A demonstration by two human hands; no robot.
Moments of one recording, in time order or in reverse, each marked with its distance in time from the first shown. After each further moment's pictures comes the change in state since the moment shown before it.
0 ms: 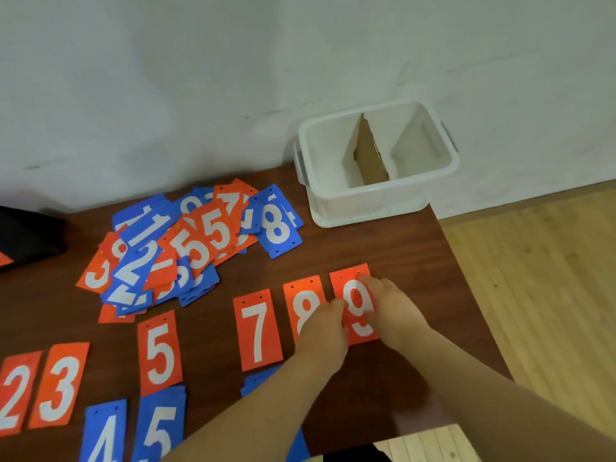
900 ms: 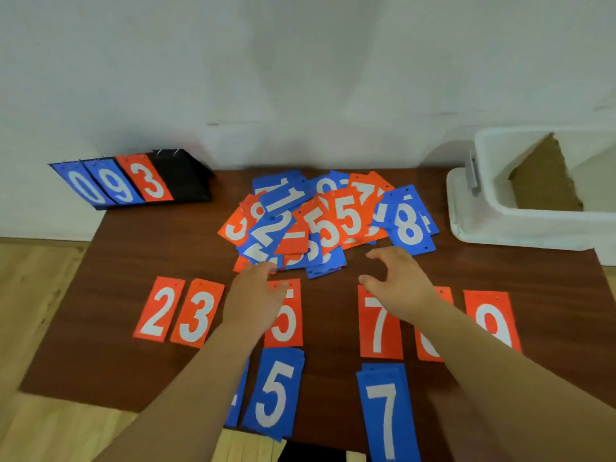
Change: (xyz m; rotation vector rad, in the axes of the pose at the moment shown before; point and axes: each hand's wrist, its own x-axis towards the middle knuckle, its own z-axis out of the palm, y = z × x) left_hand -0.090 -0.227 -0.208 -0.052 0.417 -0.418; right_hand 0.016 -0.211 0.060 0.028 0.020 -0.338
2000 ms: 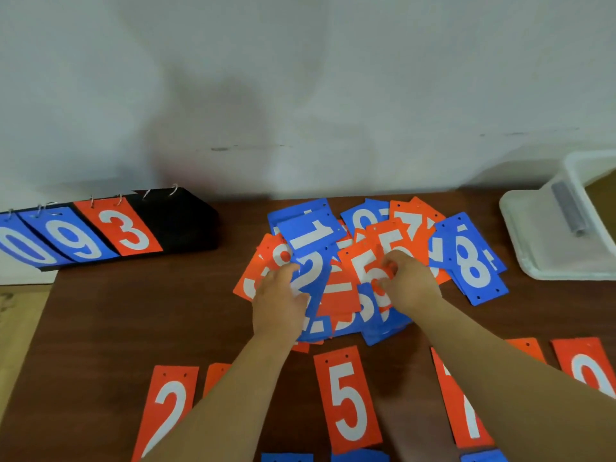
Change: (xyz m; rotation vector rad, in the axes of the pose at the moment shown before) left_hand 0.183 -0.061 0.015 -0.114 -0.029 0.073; right_hand 0.159 -0.070 0.079 -0.051 0.146 0.331
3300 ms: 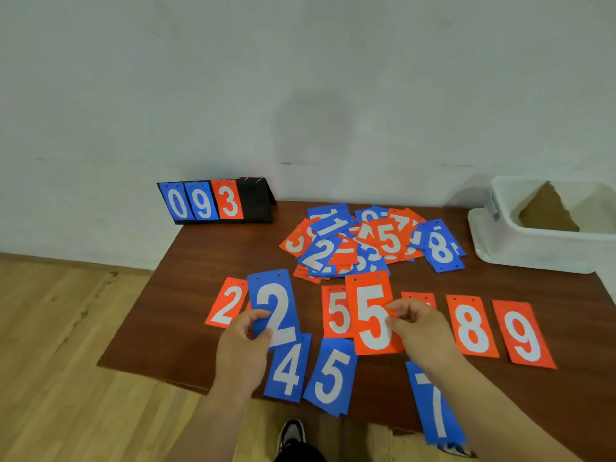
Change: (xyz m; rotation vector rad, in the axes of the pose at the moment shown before) left_hand -0.337 -0.040 -0.082 -0.749 0.244 -0.192; right_hand -0.288 0.080 -0.052 0.611 -0.104 -0.115
